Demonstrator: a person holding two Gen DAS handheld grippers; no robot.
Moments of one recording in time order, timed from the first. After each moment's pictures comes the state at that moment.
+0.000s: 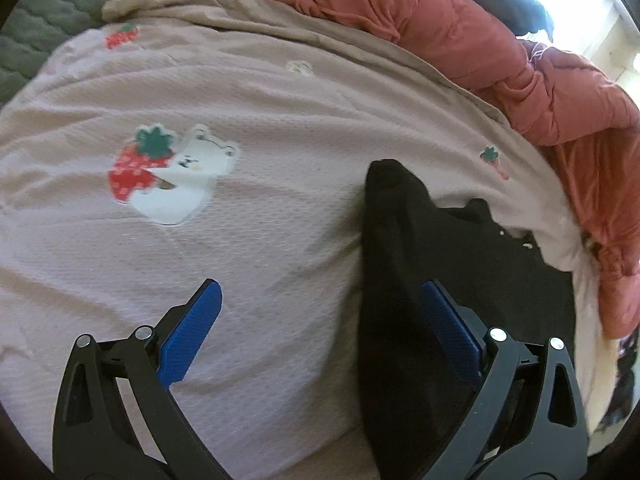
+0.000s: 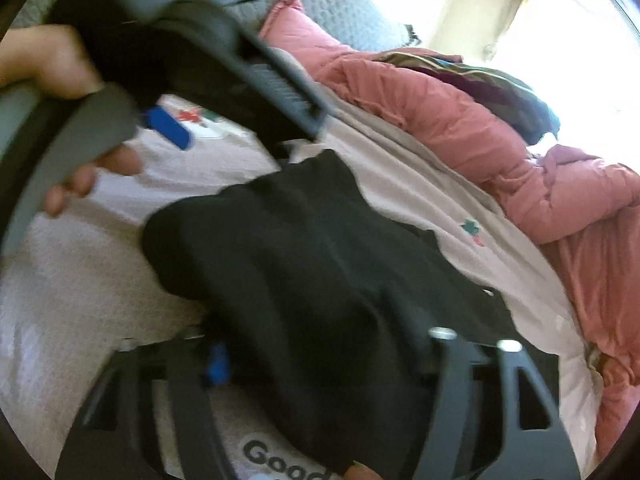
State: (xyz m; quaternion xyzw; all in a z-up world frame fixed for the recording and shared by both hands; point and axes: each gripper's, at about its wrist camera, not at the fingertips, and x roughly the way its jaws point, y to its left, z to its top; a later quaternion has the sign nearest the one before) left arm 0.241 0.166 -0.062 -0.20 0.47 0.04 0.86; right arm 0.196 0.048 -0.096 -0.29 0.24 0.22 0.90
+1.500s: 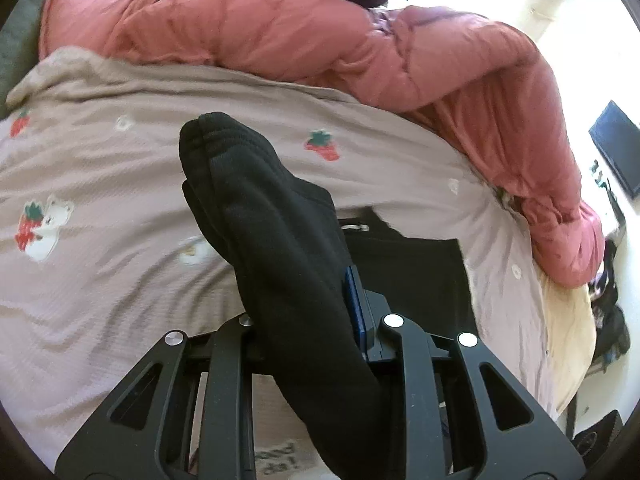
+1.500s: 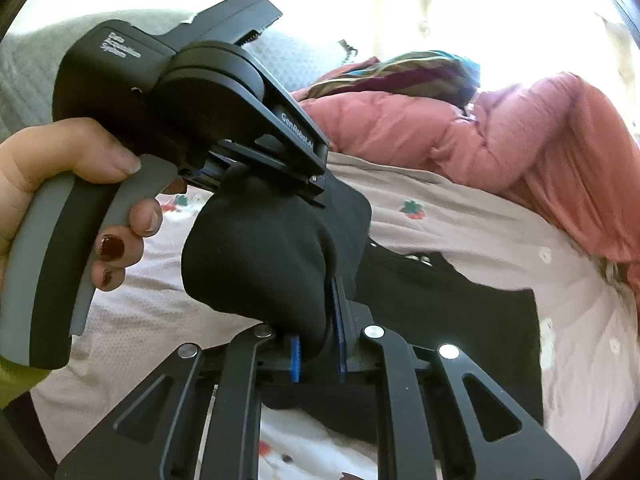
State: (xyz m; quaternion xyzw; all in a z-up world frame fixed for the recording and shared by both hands) left arm 0.238 -0.015 0.020 -0.14 0.44 -0.08 0.88; right arm 0.159 -0.093 -0.025 -0.10 0.23 0.22 0.94
